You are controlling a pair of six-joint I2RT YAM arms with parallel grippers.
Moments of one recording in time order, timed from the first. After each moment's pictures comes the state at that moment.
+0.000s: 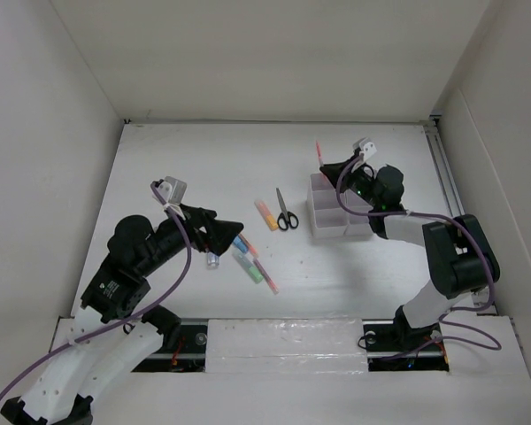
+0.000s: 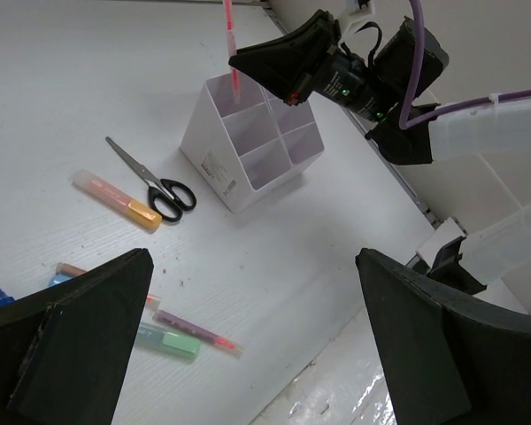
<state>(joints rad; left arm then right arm) -0.55 0.55 0.83 -0.41 0.23 -0.46 0.22 1.63 0.71 0.98 -0.52 0.12</state>
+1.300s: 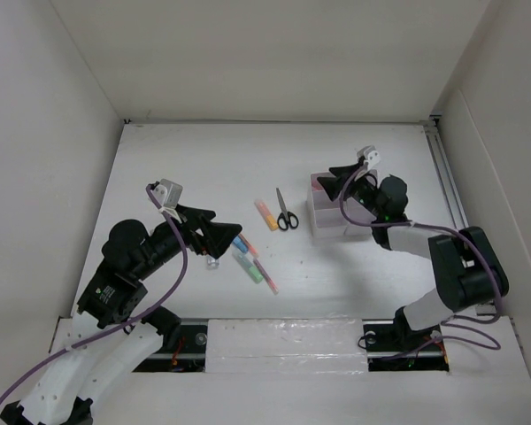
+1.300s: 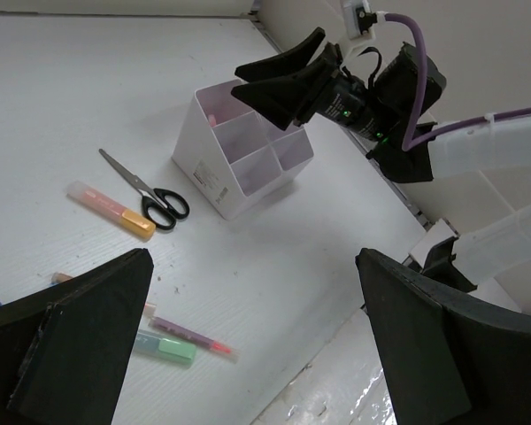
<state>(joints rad) -0.55 0.51 0.83 -0.41 0.25 -0.46 0.24 1.55 0.60 1.02 -0.49 0.15</state>
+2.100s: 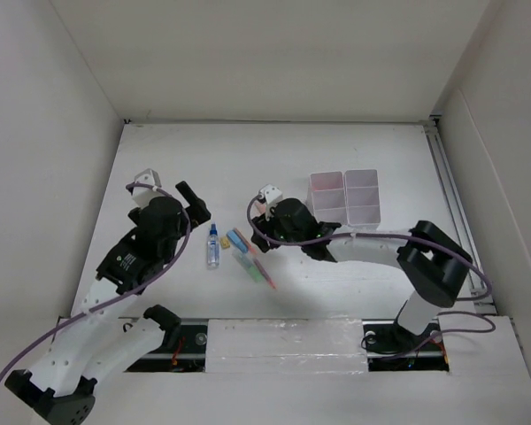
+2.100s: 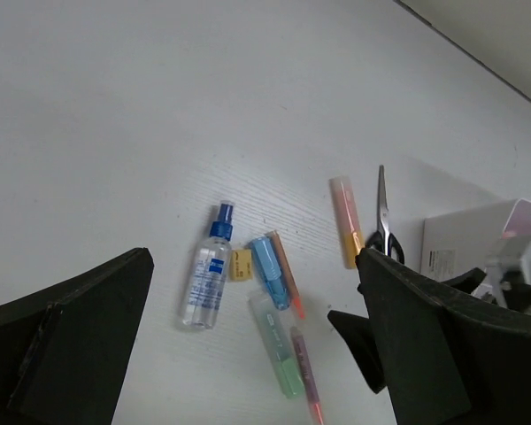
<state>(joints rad) -0.55 0.74 0.91 -0.71 -0.52 -0.76 0.91 1.64 0.92 0.23 0.01 0.24</state>
